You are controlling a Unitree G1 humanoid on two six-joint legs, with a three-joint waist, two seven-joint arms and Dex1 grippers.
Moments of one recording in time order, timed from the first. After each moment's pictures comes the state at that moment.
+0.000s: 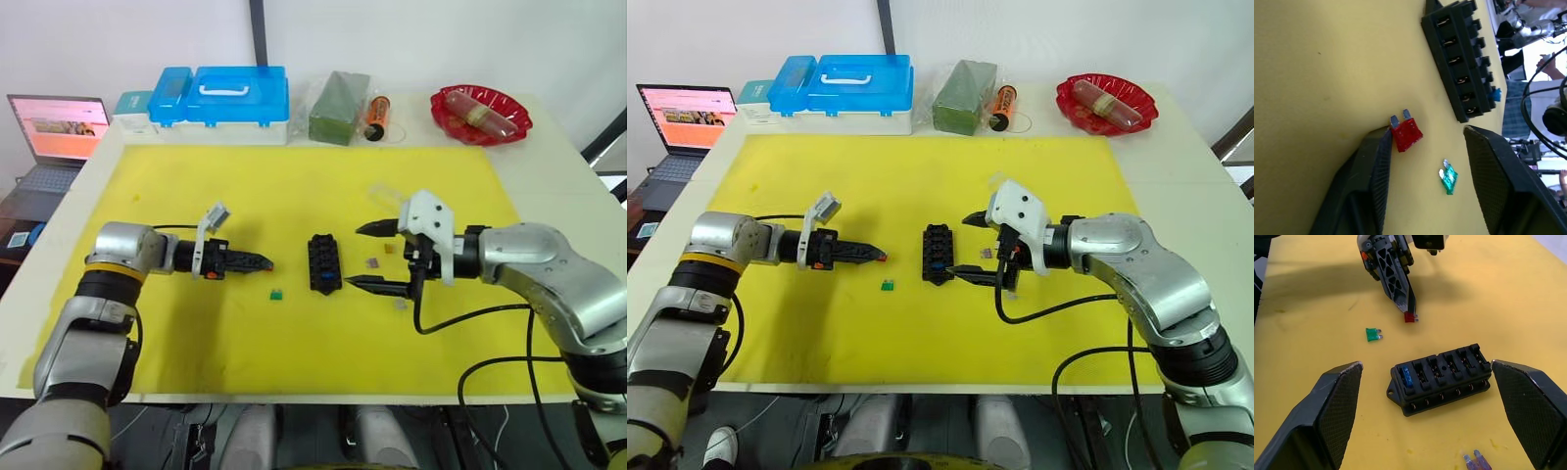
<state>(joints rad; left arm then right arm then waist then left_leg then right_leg) -0.82 0.63 -0.17 0.59 -0.49 1.18 -1.32 -0.49 -0.81 0.10 -0.51 0.53 0.79 0.90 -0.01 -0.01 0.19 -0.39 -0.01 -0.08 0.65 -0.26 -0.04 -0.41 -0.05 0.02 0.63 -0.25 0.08</state>
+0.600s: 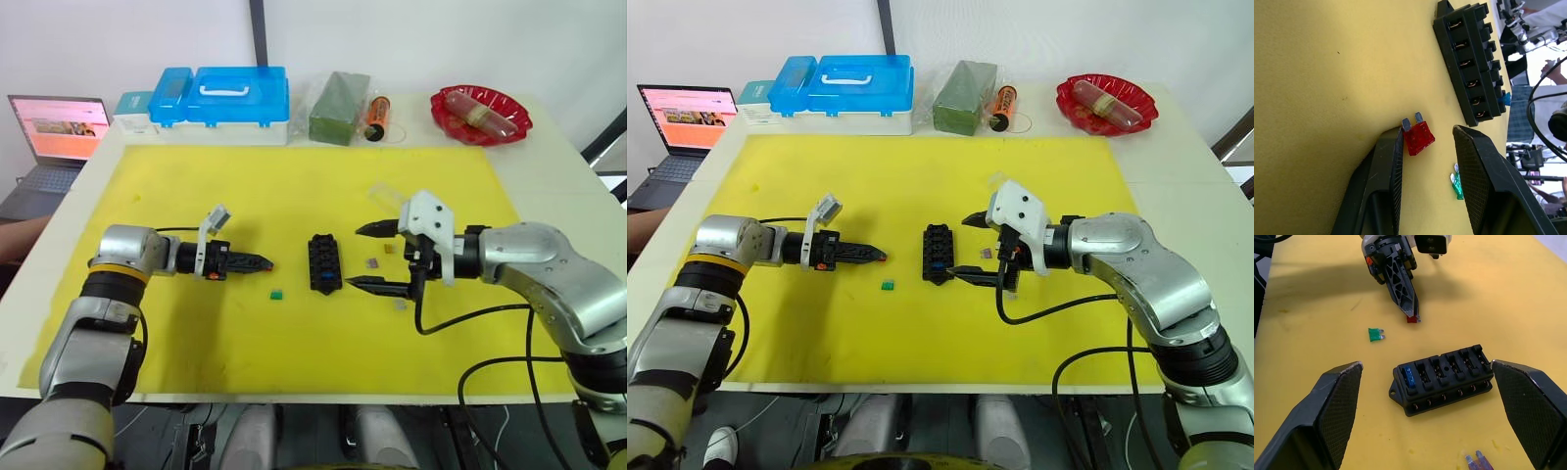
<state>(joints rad) -0.82 0.61 -0.16 0.62 -0.47 1.16 -1.30 -0.50 -0.81 0.10 -0.50 0.53 0.79 0.91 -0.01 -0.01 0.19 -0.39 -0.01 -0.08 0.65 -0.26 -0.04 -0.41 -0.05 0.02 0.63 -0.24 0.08</state>
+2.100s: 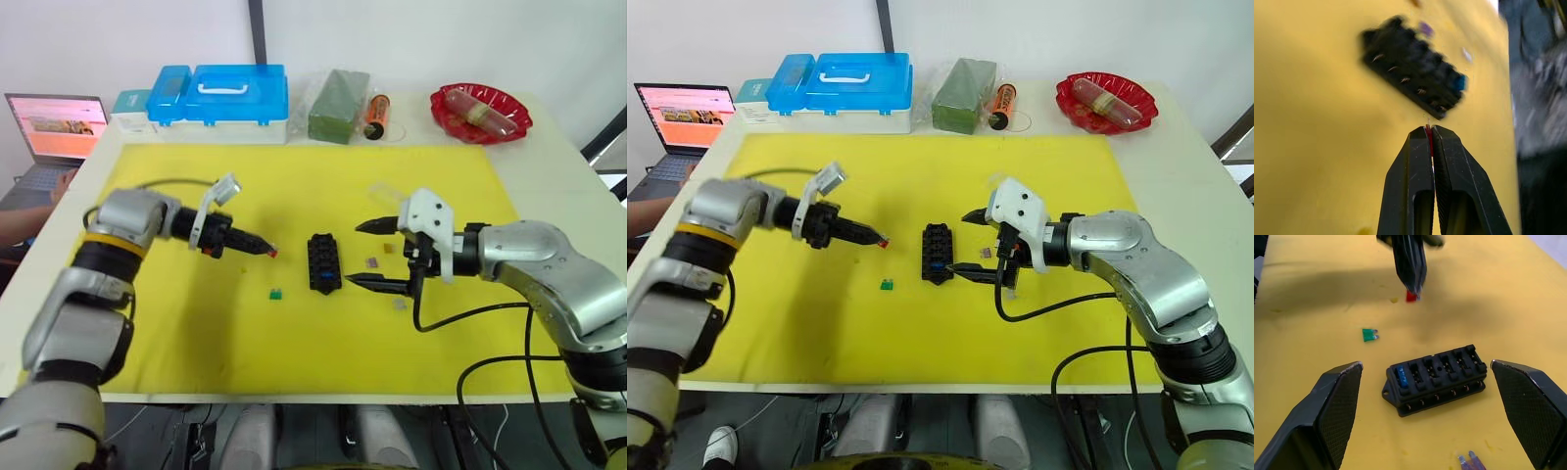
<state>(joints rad) -1.10 0.78 -0.53 0.53 -0.40 0.68 -1.59 -0.52 -0.80 0.10 -0.48 0.51 0.76 0.91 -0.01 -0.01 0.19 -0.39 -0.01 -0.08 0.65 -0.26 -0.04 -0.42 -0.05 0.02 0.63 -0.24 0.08</state>
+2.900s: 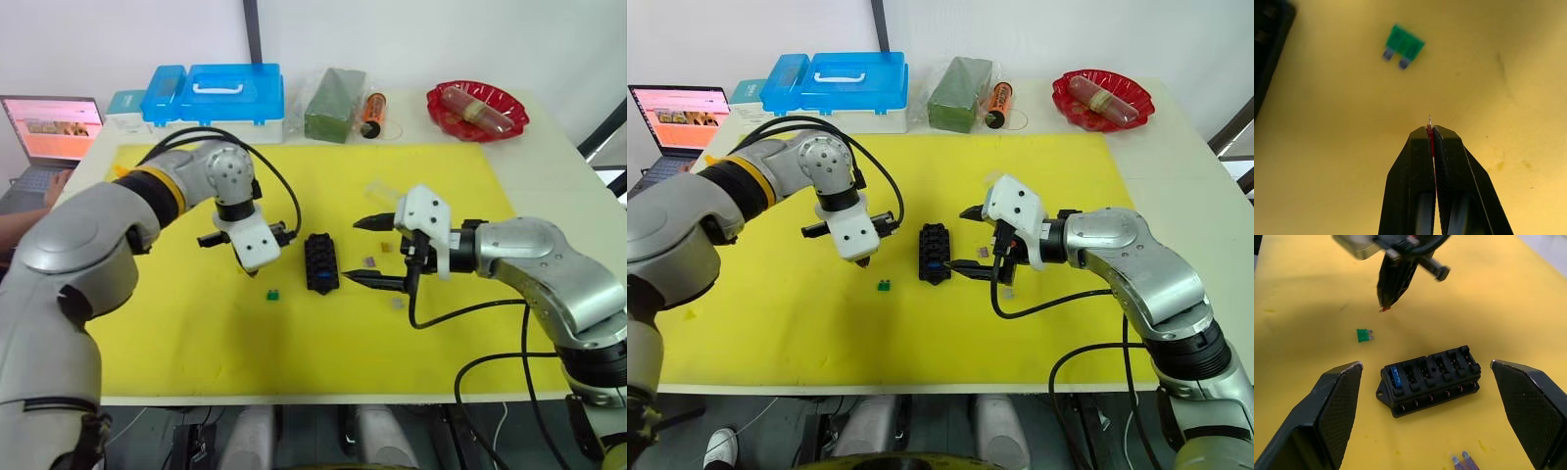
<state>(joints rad) -1.50 0.64 -1.47 0.87 -0.32 -0.82 -1.61 -0.52 -0.79 0.12 -0.49 0.50 0.78 0.90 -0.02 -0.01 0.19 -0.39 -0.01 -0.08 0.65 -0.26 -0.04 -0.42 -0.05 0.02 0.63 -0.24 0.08</state>
